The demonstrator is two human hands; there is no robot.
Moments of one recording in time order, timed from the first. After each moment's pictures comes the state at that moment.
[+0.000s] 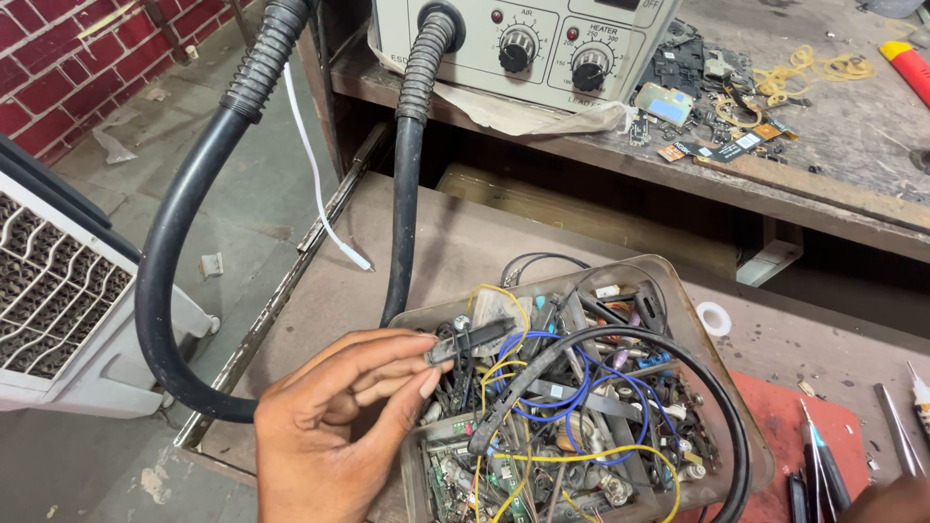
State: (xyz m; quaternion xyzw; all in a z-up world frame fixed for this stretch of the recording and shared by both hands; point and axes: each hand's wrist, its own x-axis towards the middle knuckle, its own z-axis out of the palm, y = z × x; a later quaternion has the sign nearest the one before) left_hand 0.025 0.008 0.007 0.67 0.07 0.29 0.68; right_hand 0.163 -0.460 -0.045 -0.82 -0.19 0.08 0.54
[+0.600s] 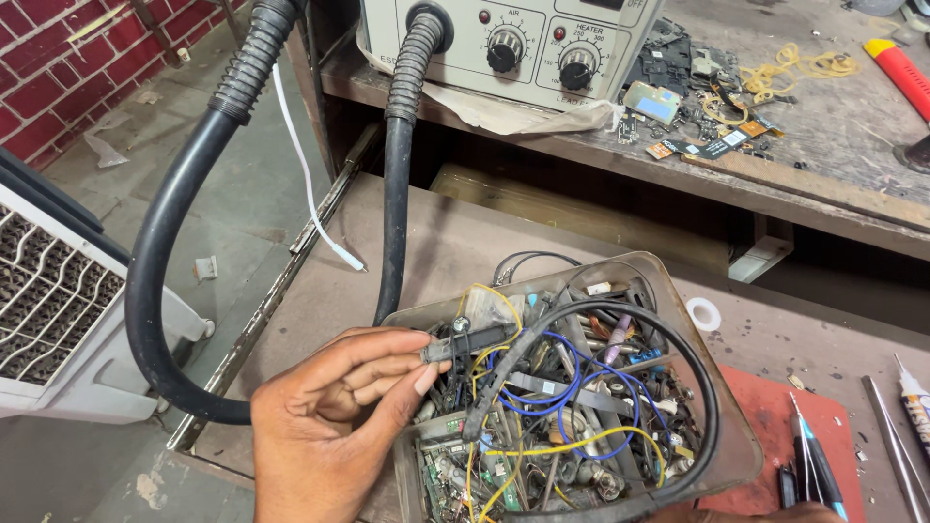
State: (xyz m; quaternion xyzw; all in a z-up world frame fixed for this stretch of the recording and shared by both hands) left_hand 0.028 0.007 0.005 0.63 0.07 0.27 0.73; right_hand 0.136 -0.373 0.000 -0.72 -0.33 0.35 0.50
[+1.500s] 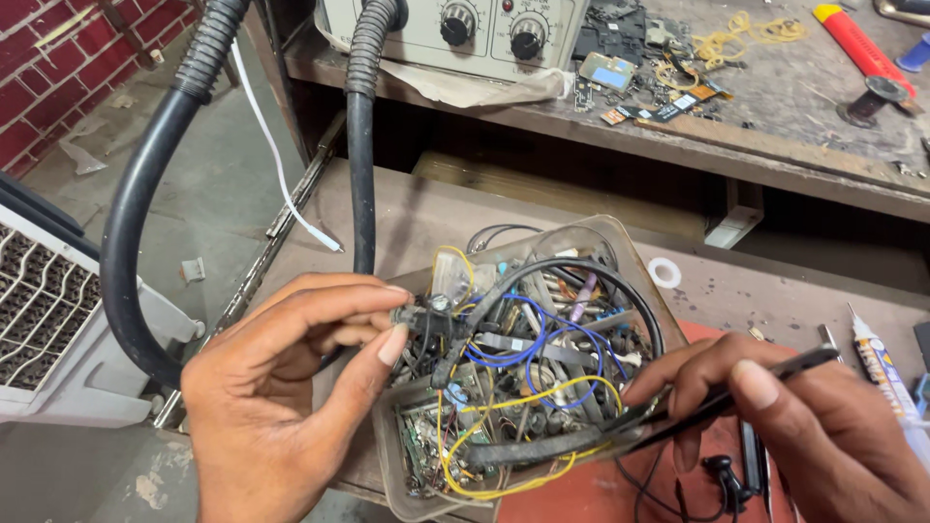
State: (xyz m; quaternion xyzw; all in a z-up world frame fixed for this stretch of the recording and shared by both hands) left_hand 0.012 -0.003 0.064 0.71 -0.02 0.31 0.63; right_hand 0.111 -0.334 0.063 -0.73 -0.26 0.20 0.60
